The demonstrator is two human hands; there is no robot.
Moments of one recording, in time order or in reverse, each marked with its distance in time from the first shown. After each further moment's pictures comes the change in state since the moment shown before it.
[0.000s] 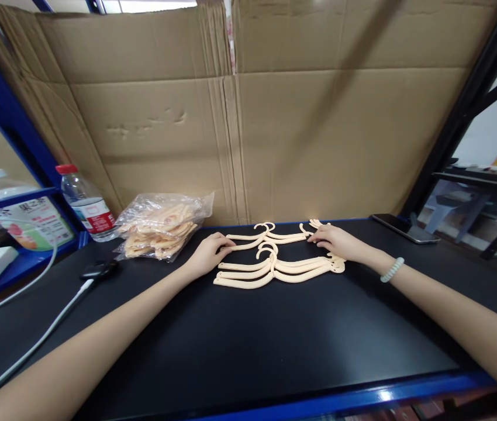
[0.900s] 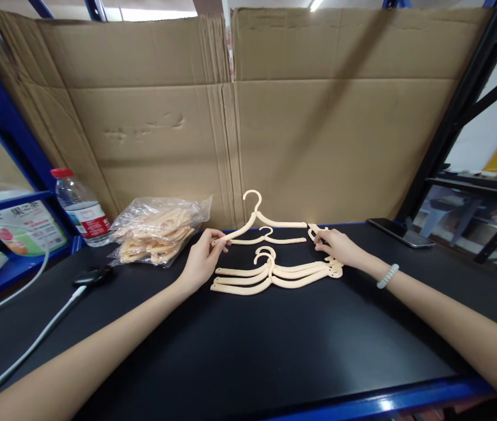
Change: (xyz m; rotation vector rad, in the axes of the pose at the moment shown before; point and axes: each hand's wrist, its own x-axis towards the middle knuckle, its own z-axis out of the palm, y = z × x) left_hand -0.009 0.039 -0.004 -0.316 0.276 -0.172; right_hand -0.002 0.003 0.006 -0.002 0.068 0.320
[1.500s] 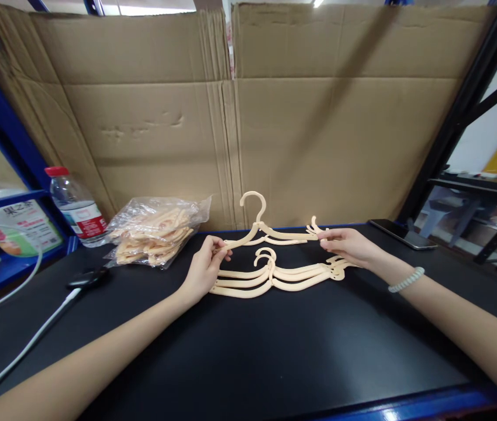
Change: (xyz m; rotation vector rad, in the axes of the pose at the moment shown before) left_hand -0.011 0.002 0.008 -0.053 -0.003 -0.029; right_hand -0.012 -0.006 -0.012 0.886 -0.012 0.238
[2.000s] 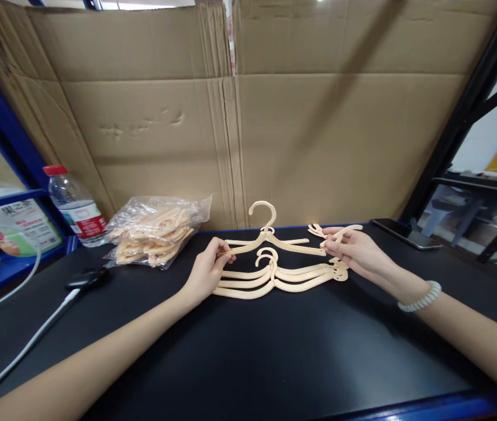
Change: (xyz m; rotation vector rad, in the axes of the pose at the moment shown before) left_hand -0.002 0.001 0.002 -0.013 -0.054 -0.004; right_hand -0.031 -0.025 0.023 0.483 0.100 0.025
